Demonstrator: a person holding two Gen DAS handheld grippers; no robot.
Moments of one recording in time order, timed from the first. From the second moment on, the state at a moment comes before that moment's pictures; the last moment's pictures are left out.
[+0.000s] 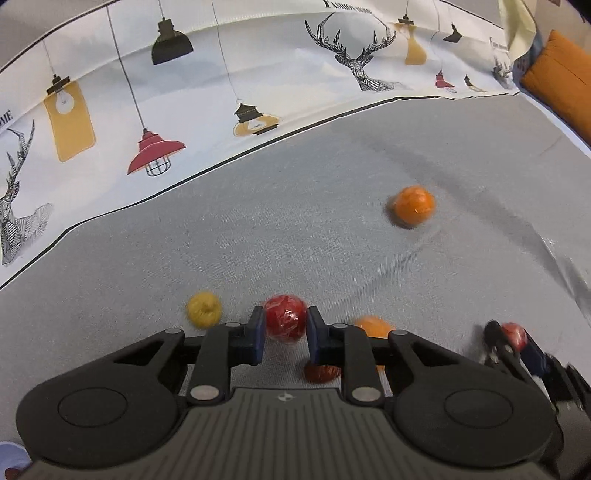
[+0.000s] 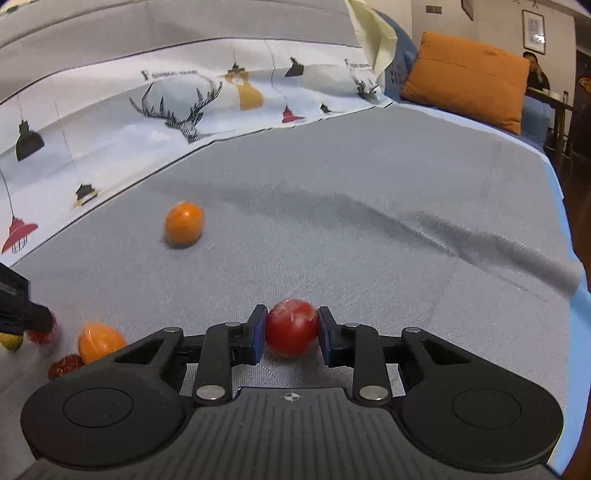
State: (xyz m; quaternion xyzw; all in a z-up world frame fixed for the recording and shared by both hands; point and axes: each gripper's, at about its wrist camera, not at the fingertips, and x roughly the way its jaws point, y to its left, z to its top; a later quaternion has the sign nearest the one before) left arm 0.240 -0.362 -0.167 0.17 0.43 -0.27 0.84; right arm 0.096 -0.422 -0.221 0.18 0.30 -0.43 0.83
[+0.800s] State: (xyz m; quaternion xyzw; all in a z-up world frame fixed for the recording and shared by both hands) left arm 0.199 -0.288 -0.140 0.16 0.44 -0.25 0.85; right arm 0.081 -0.407 -0.186 0.13 0.25 -0.39 0.88
